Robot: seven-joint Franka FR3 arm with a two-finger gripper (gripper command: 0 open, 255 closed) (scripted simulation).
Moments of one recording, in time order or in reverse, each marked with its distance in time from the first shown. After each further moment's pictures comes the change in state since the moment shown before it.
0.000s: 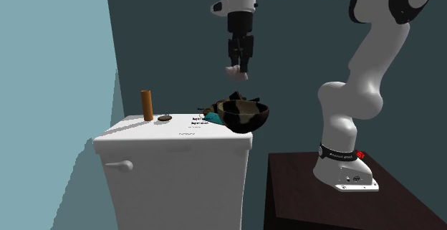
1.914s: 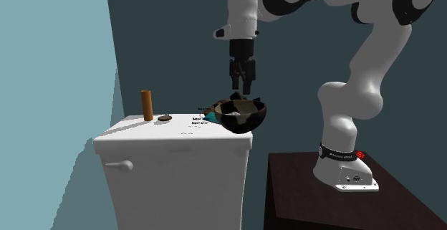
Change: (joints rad) arm 0.005 -0.033 0.006 -0.213 0.008 0.180 -0.001
